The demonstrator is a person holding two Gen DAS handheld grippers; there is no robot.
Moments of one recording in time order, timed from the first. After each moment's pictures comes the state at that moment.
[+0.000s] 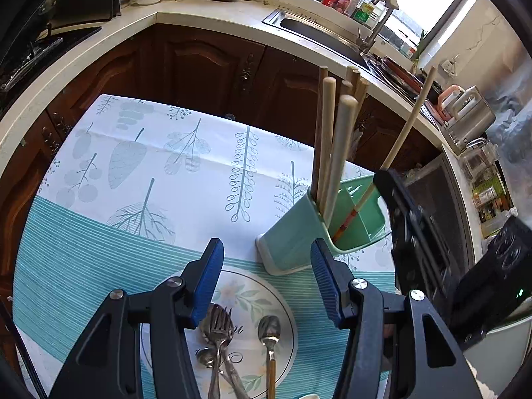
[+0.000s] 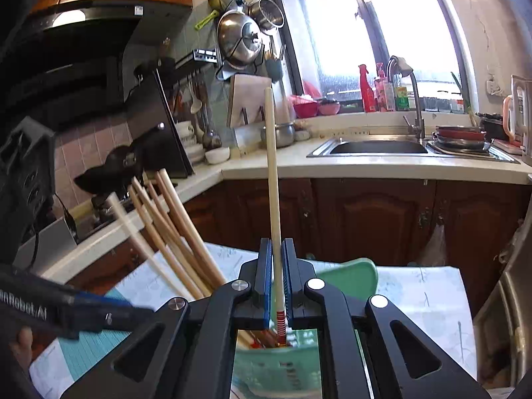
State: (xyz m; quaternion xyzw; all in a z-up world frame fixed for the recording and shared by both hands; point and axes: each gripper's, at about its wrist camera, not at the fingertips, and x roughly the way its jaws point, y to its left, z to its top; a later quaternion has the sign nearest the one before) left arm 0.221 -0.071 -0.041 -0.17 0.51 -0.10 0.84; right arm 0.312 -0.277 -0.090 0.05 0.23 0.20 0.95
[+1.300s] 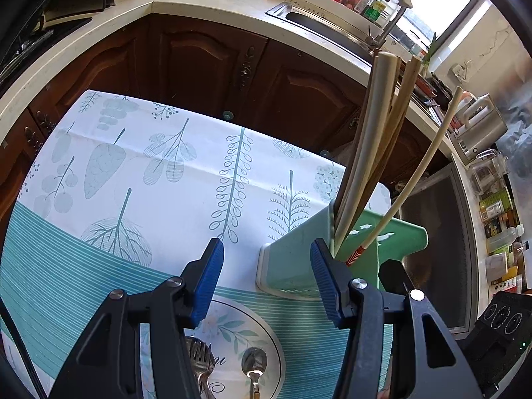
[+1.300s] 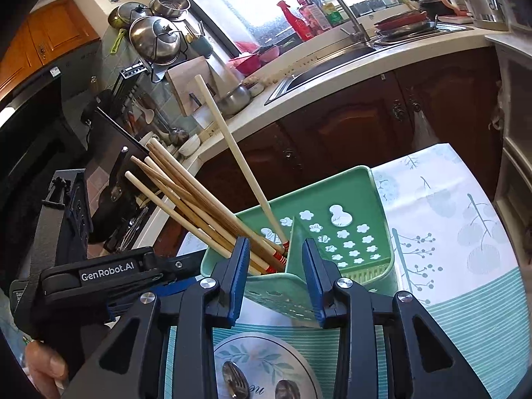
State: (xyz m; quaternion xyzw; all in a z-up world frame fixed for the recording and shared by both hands) left arm 0.267 -0.092 -0.063 -0.18 0.52 -0.09 0.83; right arm 0.279 -0.328 -0.135 0.25 0.34 0.14 0.89
